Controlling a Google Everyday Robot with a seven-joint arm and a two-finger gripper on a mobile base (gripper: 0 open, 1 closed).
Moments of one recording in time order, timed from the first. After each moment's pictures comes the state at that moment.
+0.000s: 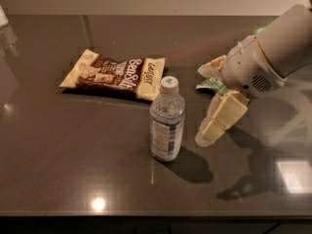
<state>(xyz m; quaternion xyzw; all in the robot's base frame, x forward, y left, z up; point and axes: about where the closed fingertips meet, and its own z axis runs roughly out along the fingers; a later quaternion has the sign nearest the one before) 0.438 -0.091 0.931 -0.62 0.72 0.18 0.26</state>
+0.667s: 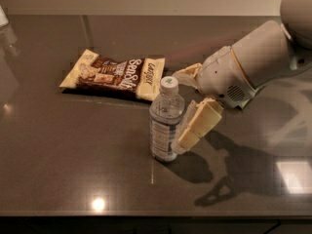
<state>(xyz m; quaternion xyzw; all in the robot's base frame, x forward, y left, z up) 0.427 -0.039 0.925 -0.63 0.67 0.25 0.29</state>
